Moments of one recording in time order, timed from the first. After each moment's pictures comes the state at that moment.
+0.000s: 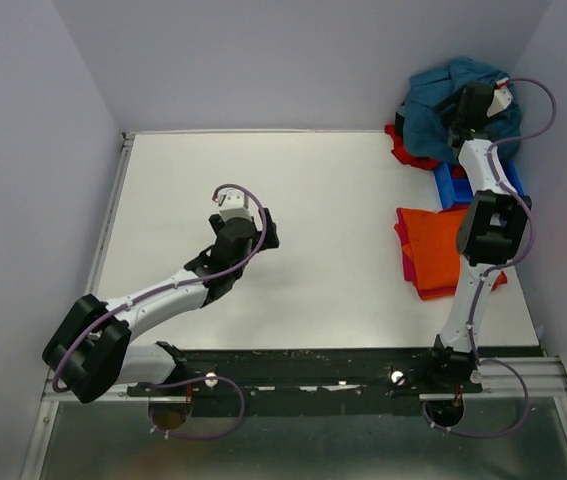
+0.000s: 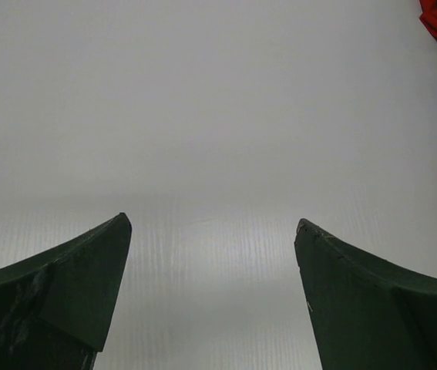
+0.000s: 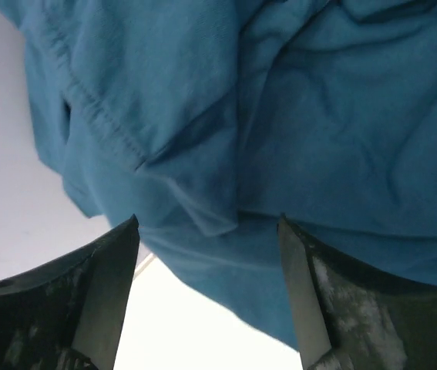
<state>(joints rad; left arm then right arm) -0.69 1.26 0.63 0.26 -0.47 -0.52 -0.13 2.22 2.01 -0.15 0.20 0.71</state>
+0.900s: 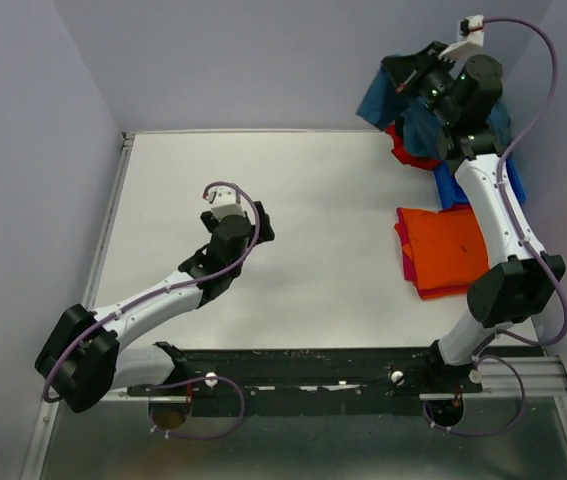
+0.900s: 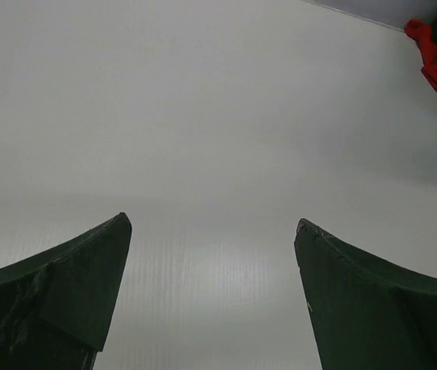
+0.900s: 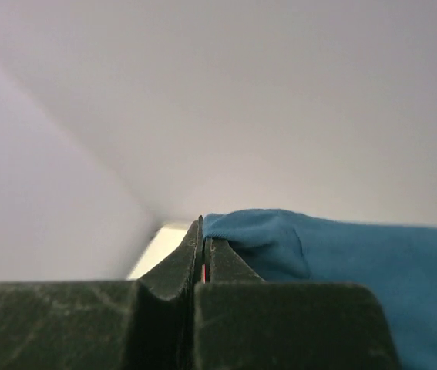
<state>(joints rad) -0.69 1.22 0.65 0.23 -0.53 -0.53 0.09 1.67 1.72 0.13 -0.28 0.54</state>
